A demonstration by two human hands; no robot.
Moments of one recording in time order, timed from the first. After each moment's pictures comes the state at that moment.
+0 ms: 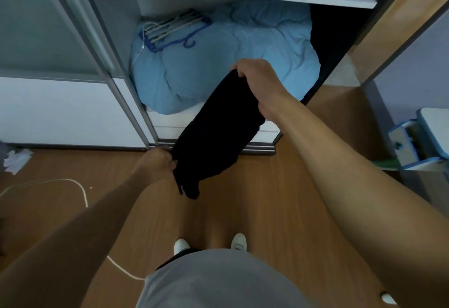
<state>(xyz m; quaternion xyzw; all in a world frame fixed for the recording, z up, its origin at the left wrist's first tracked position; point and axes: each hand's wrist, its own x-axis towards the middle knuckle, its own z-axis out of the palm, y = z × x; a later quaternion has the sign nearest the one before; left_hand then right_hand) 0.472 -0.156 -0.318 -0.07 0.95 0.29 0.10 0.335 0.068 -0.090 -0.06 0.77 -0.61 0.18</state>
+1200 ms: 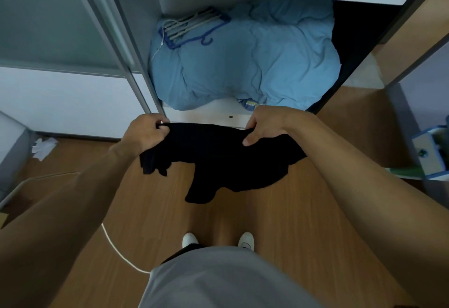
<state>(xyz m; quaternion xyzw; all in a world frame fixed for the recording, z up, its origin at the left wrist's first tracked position) 0.460 -0.196 -0.247 -0.22 0.93 0.29 0.03 0.330 0.096 -0.139 -0.28 0.89 -0.04 0.36</state>
